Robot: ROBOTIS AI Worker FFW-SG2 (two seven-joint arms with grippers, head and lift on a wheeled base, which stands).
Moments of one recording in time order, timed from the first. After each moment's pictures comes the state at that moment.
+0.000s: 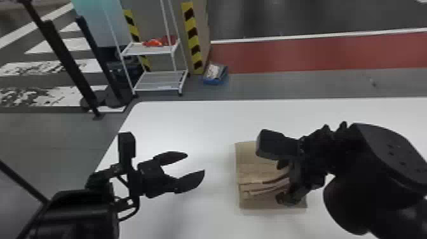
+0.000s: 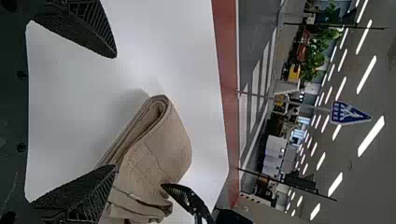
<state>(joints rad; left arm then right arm) 0.08 0.08 0.30 -1.77 -0.11 0.50 -1.14 -0.45 -0.34 0.83 -1.77 0.70 0.91 1.22</state>
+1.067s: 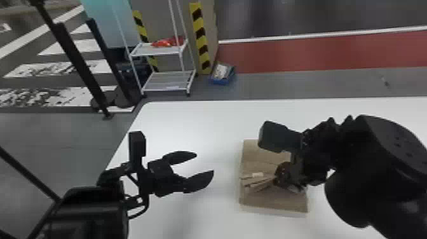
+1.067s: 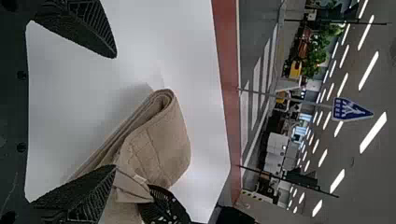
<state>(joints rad) 0.08 0.10 0.29 -1.77 -0.10 0.50 -1.14 -0.45 -0.28 0.79 -1.75 0.69 0.92 1.25</state>
